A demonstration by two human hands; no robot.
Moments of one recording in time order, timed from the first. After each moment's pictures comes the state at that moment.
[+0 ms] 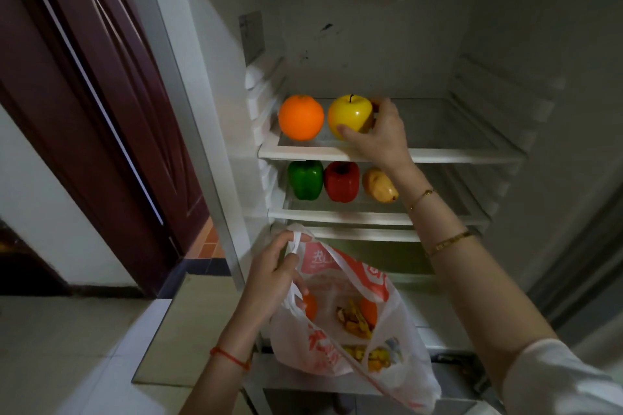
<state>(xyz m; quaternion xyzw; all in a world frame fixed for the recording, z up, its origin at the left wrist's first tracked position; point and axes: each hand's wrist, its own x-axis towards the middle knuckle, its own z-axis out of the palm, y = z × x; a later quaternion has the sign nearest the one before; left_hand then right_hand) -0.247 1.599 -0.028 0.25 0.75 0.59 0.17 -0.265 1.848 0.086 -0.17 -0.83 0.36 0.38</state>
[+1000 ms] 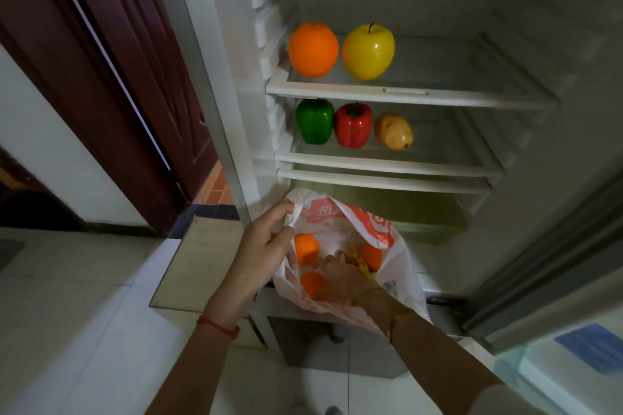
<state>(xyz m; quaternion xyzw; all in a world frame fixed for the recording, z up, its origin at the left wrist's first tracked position) -0.218 1.561 -0.037 0.27 0.78 0.54 0.16 -0.168 1.737 -0.203 -0.16 -0.91 0.34 -0.19</state>
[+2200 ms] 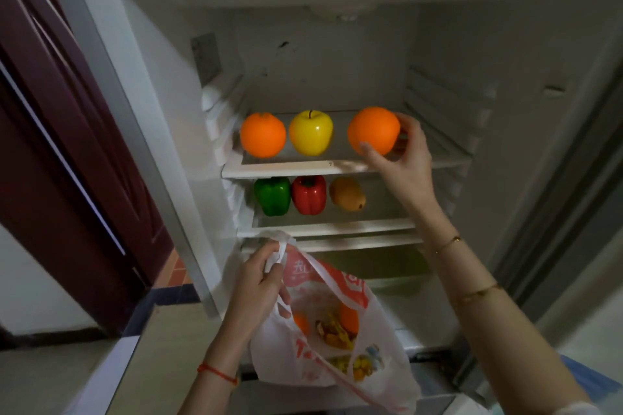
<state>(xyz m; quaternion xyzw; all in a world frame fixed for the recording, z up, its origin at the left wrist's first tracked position) -0.245 1.618 -0.023 0.27 0.75 0.57 0.17 -0.174 1.865 0.077 -0.21 -0.76 0.39 0.48</state>
